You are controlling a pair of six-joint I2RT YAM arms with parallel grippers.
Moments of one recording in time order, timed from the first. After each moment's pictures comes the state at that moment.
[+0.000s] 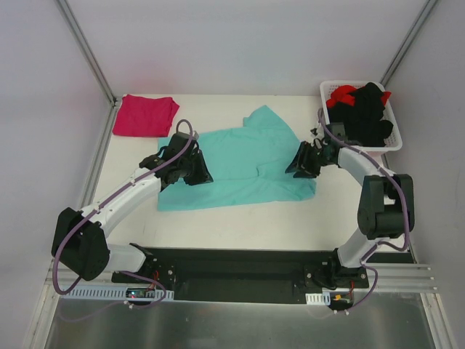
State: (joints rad) left arm -0.52 1.31 0.98 -0.53 0.15 -0.72; right arm 0.09 1.69 1.06 -0.54 -0.55 0.39
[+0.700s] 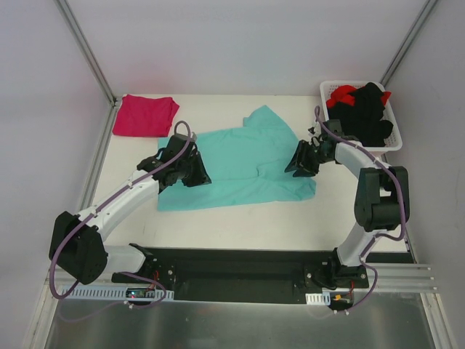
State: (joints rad) left arm -0.52 1.28 0.97 -0.55 0.14 -0.72; right arm 0.09 1.74 1.18 -0.61 -0.54 0.37
